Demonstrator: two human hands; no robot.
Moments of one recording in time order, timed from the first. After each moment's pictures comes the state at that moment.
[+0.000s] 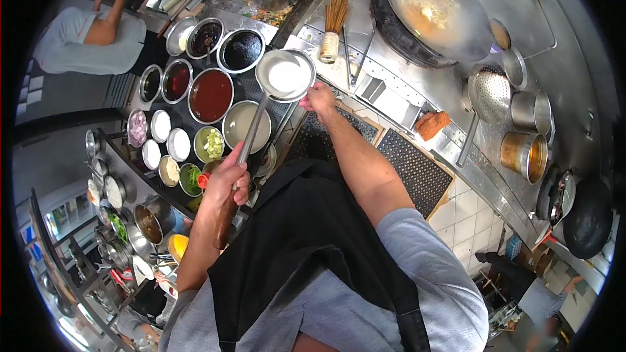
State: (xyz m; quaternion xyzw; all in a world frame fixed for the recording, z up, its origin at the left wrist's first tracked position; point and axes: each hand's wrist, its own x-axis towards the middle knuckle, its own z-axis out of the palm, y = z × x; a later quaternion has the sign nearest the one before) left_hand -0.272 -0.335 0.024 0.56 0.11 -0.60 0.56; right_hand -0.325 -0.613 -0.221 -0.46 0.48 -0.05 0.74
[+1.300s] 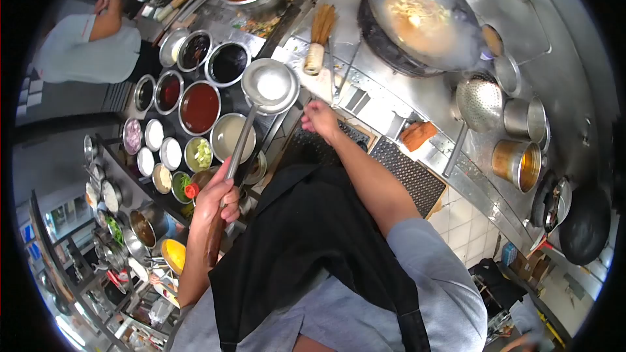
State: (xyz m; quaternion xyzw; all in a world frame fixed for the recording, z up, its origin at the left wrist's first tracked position) left_hand -0.299 -0.354 0.050 0.52 0.15 -0.59 0.60; right_hand -0.392 -0.638 -0.199 -0.50 0.44 -0.01 0.75
